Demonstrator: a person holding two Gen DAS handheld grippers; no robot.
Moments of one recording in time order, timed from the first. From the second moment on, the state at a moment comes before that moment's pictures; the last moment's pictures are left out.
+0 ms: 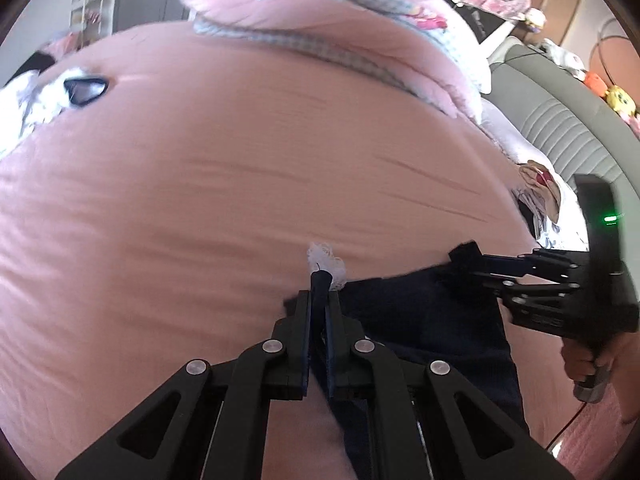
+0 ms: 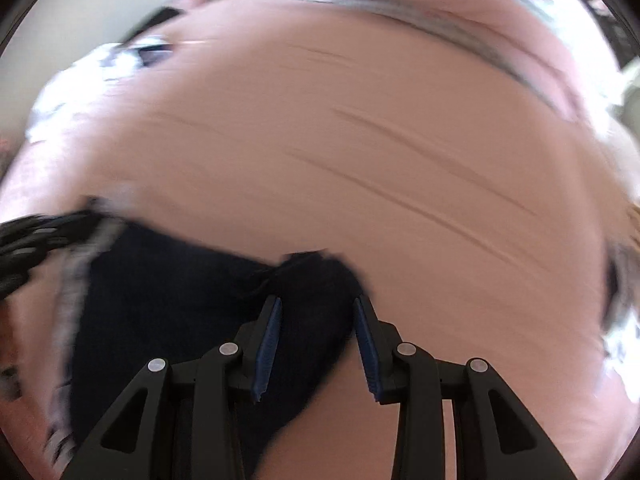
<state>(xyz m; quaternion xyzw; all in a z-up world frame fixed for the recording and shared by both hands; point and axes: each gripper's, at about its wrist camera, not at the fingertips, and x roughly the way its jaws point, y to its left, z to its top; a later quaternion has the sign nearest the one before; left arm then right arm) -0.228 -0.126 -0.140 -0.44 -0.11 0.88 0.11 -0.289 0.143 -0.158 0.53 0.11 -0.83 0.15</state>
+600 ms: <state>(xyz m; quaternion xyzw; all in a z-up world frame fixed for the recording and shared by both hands) -0.220 -0.132 -0.147 -0.46 -0.17 0.86 0.13 -0.304 0.179 -0.160 0.53 0.02 -0.84 0.10</state>
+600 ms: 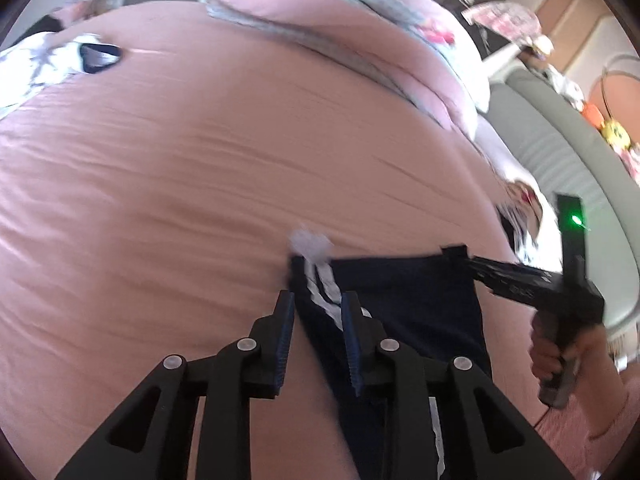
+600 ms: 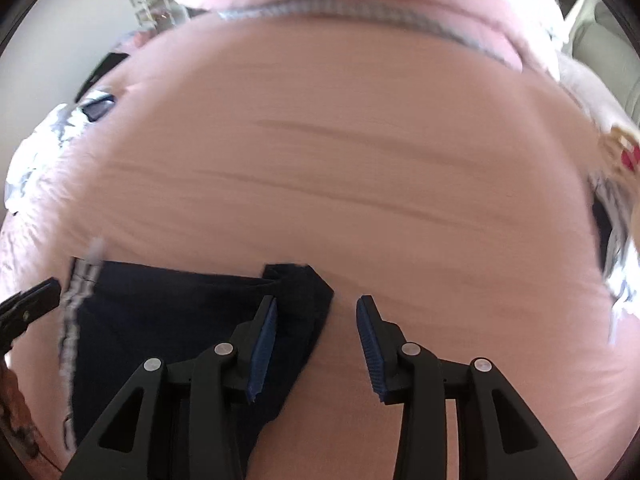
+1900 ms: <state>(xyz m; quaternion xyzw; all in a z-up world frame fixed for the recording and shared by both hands) -0.059 -0.061 -0.141 -0.56 -0.24 0.79 0.08 -0.070 0.182 -0.148 0.55 -0.02 -0.81 0.19</state>
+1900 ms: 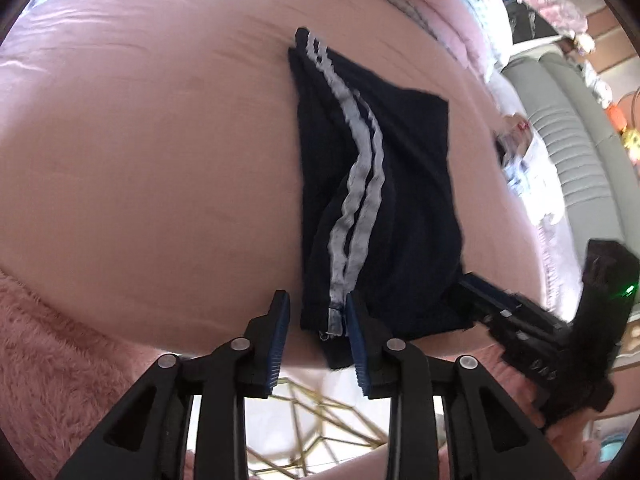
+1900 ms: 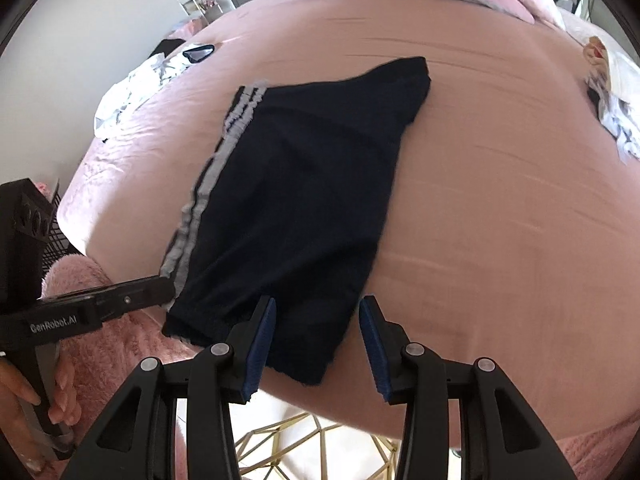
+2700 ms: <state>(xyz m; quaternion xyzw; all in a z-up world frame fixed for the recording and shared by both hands) -0.035 -0.074 -0.141 -0.57 -0.29 0.77 0.06 -0.078 0.189 -0.152 0.54 0.05 -0.82 0.17</state>
